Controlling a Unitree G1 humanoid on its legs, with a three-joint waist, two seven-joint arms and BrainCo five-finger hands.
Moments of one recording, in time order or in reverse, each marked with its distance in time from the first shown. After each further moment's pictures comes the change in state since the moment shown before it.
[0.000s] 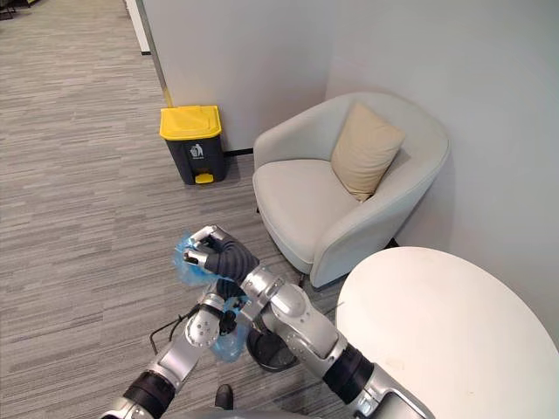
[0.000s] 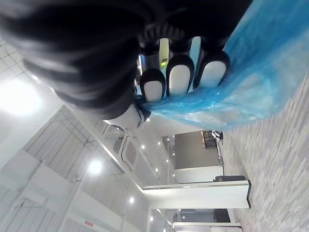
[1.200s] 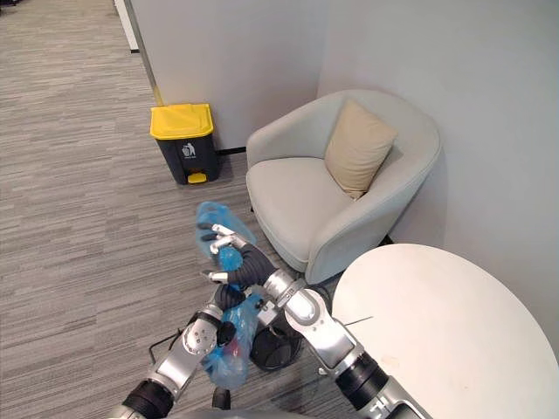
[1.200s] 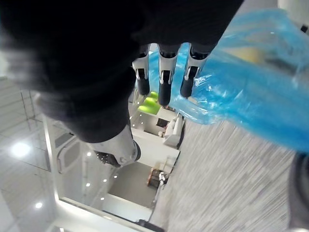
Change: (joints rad) left arm 0.070 -0.006 0.046 0.040 -0.078 0.010 -0.072; right arm 0.134 -0.042 -0.172 0.026 -0.623 -0.043 -0.034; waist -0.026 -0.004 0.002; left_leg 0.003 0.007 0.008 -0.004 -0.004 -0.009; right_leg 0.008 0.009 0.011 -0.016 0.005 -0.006
